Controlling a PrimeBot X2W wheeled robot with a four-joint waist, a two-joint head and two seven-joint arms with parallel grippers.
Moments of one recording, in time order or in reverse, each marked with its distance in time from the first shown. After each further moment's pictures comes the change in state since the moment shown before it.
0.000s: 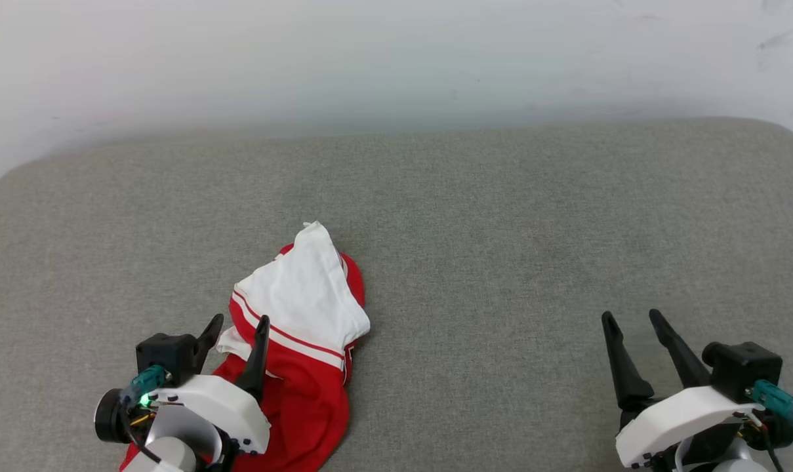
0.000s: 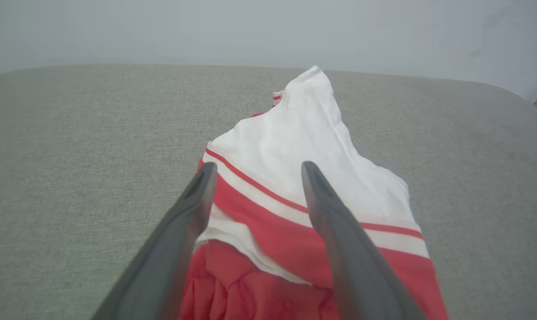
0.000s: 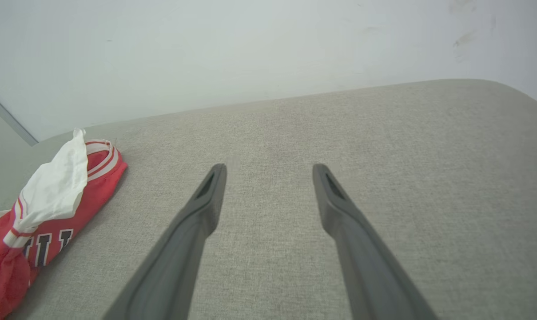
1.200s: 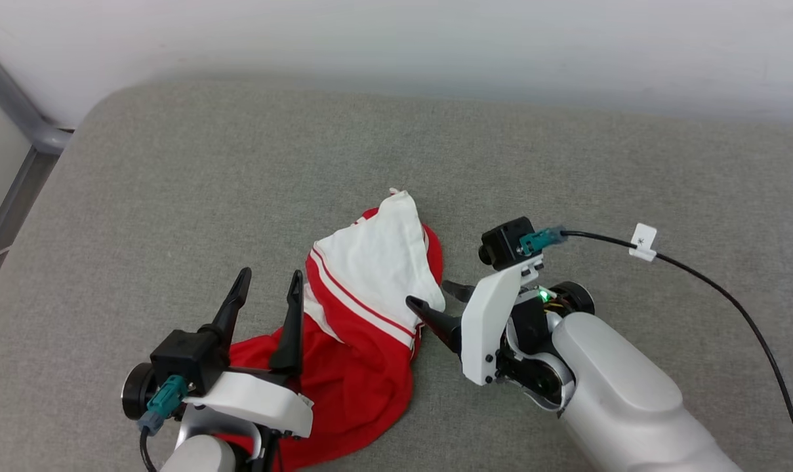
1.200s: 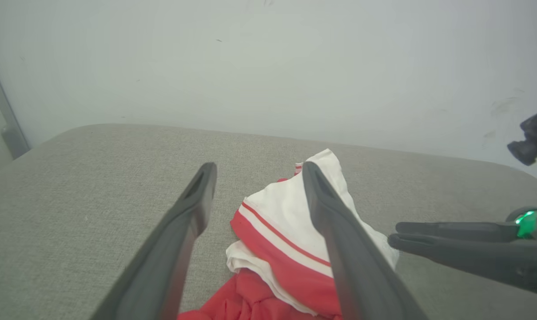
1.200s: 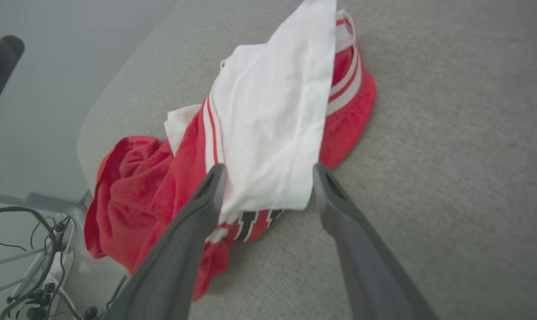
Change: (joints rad) left arm 0.080 -0.110 0.090 -0.282 0.180 0.053 -0.057; right arm -0.579 0.001 0.599 0.517 0.457 0.000 0.343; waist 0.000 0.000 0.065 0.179
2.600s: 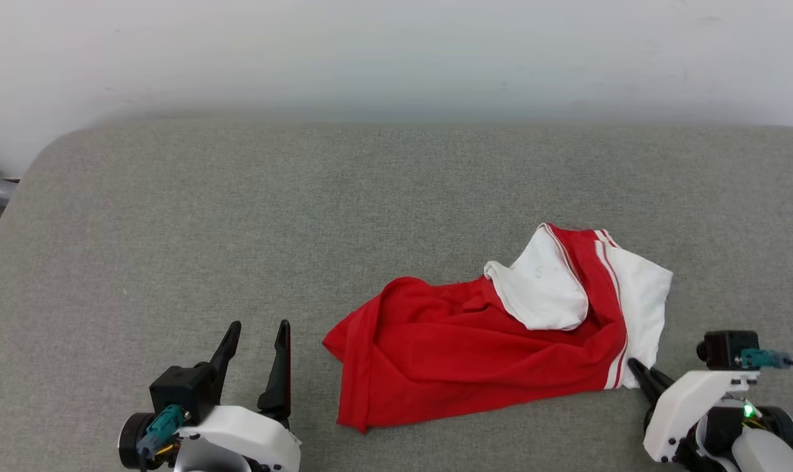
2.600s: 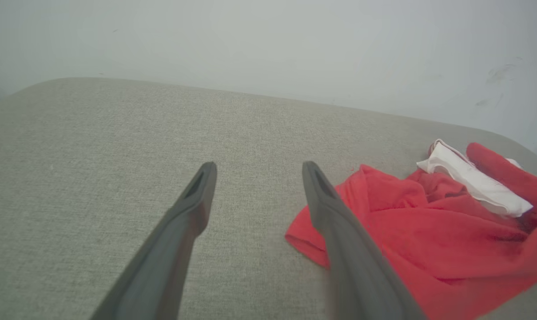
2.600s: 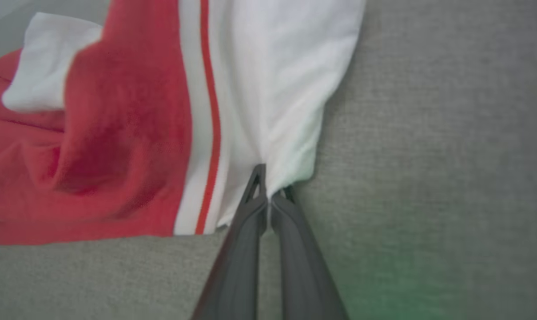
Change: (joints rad) left arm 0.083 -0.058 0.084 0.101 0.024 -0.057 0.026; right arm 0.275 -0.261 -0.295 0.090 -0.082 0.001 -0.246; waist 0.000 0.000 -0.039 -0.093
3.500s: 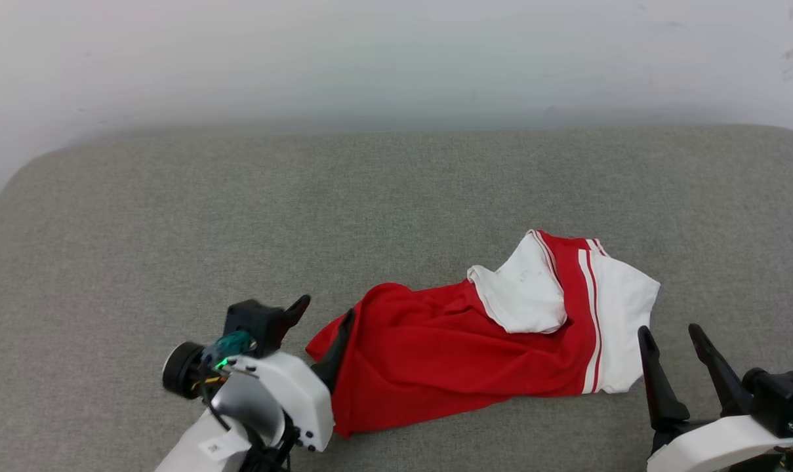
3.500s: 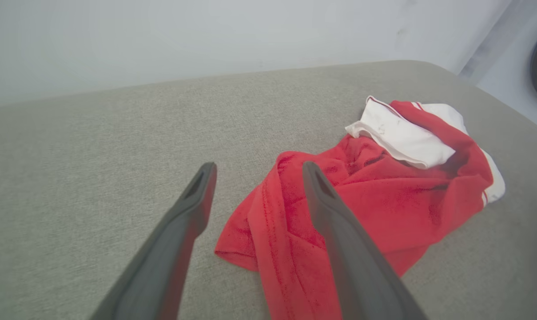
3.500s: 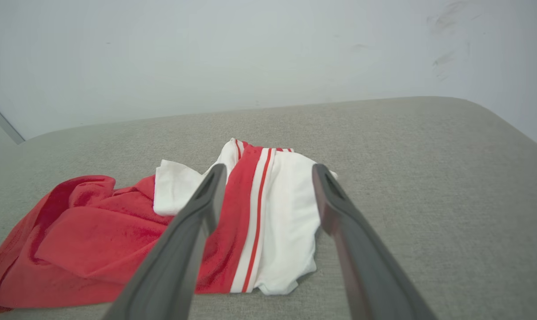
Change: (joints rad) left arm -0.131 0.073 -0.131 -0.027 0.003 -0.097 0.262; right arm 0.418 0.258 -0.377 -0.748 -0.419 -0.001 -0.096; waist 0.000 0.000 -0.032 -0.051
